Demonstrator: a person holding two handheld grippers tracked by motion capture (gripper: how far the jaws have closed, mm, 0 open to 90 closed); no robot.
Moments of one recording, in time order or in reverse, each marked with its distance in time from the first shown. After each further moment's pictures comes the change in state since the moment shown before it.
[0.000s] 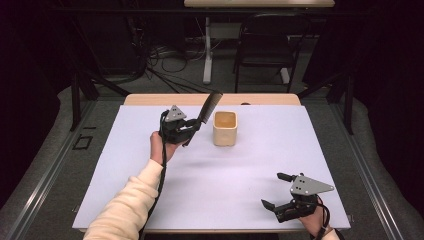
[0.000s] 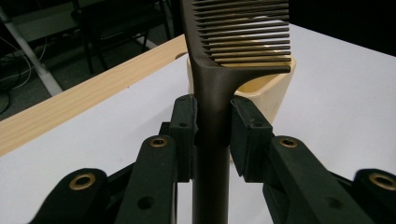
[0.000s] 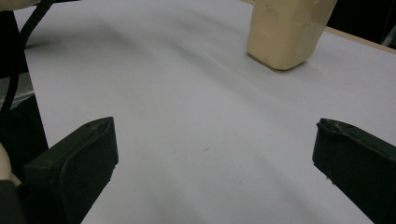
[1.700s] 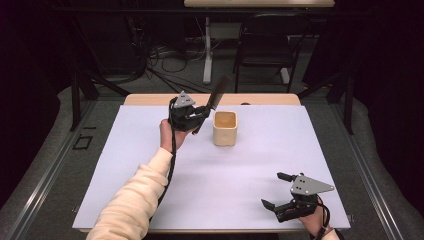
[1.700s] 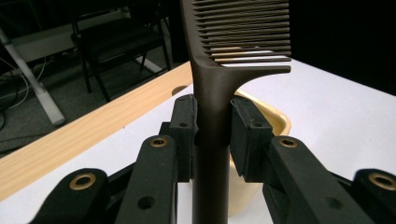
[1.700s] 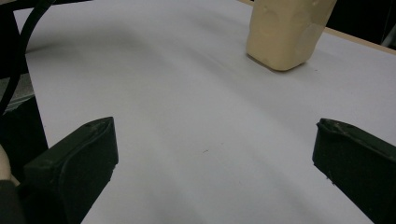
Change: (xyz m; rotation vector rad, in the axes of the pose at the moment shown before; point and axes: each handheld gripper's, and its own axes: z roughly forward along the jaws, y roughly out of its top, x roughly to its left) left arm -0.003 0.040 0.018 -0.070 -0.013 -0.004; right arm 0.000 0.000 0.000 -0.004 -0.001 0.000
